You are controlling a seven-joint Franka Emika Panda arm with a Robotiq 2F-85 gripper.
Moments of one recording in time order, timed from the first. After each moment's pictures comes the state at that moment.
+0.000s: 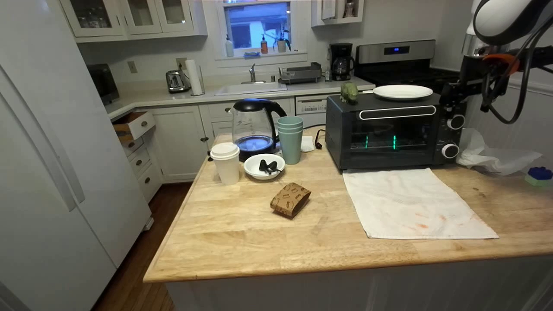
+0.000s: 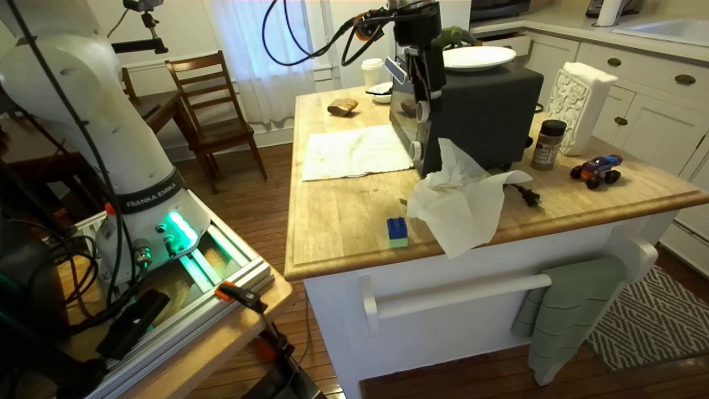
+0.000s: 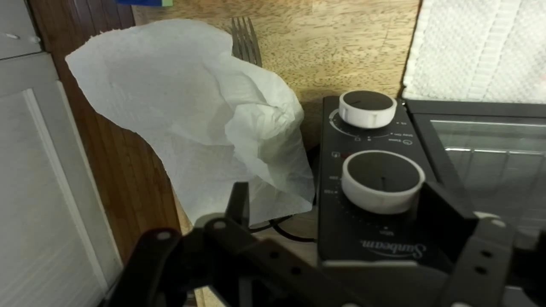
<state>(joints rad) -0.28 0.09 -0.31 -2.22 -0.24 2.42 0.26</state>
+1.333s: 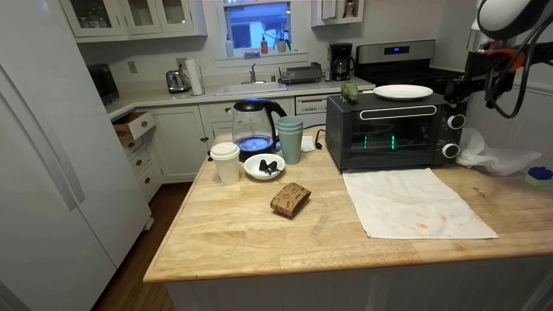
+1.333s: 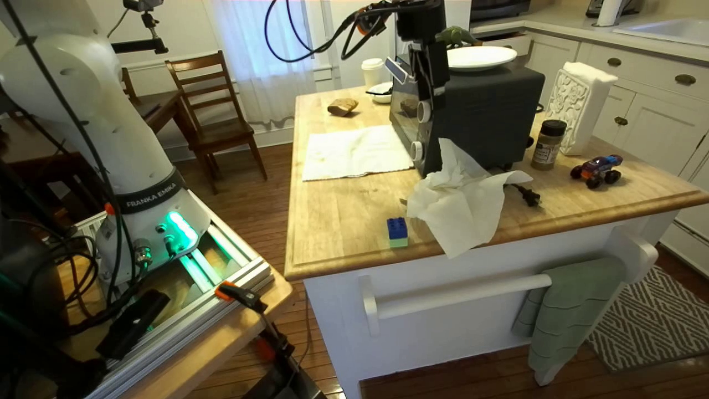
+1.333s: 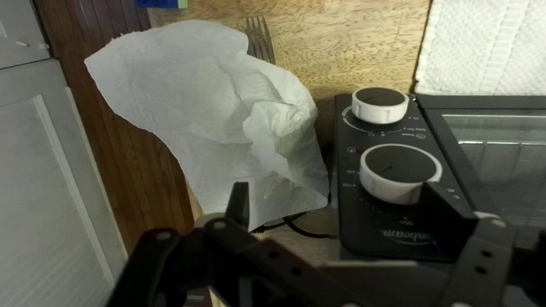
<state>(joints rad) -0.28 0.08 -0.33 -2.20 -0.24 2.39 0.26</state>
